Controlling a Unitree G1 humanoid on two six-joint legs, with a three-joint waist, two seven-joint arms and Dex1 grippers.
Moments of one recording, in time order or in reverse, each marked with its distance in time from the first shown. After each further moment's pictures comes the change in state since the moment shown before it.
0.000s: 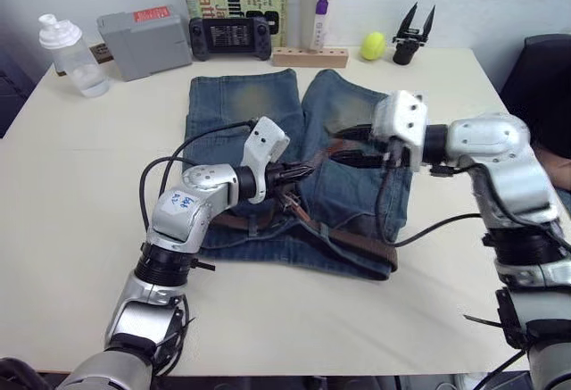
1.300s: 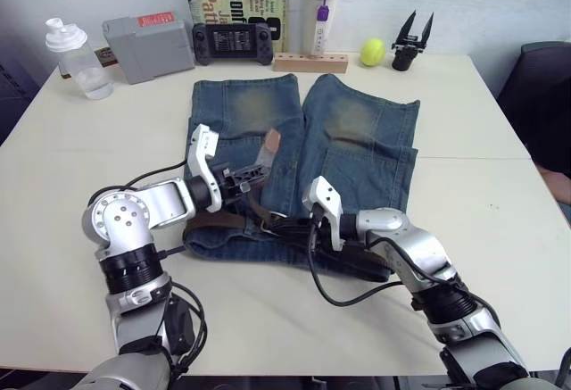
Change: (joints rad) left arm 0.045 -0.021 0.559 -0.037 -0.447 0.585 0.318; right arm 0.221 0.327 0.281 0.067 0.112 0.144 -0.214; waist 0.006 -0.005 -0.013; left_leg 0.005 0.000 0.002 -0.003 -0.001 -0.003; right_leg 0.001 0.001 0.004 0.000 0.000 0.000
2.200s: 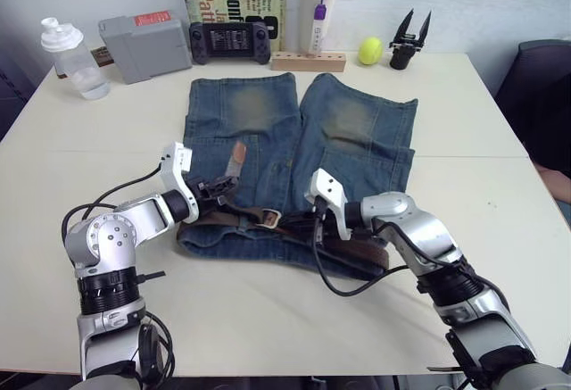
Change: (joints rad) left arm 0.150 0.109 -0.131 0.028 0.084 -0.360 -0.120; right arm -0.119 -0.035 0.031 0.068 -0.076 -0.007 0.080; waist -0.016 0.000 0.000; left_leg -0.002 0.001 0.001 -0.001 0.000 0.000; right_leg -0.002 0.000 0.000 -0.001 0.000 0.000
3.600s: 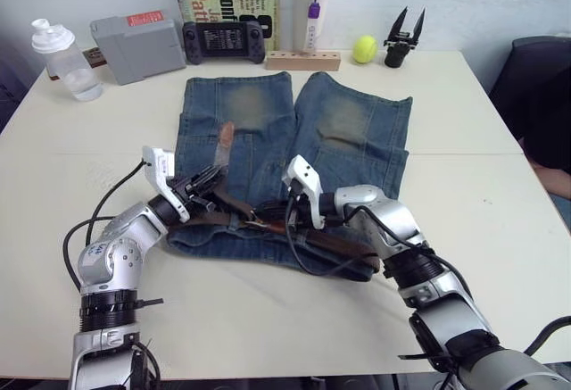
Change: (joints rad) left arm 0.107 0.073 -0.127 0.149 0.164 -0.590 -0.287; right arm -0.109 0.188 -0.026 0.208 -0.028 0.001 -0.029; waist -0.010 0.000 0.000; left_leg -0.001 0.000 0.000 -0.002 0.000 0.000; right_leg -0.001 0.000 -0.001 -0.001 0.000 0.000
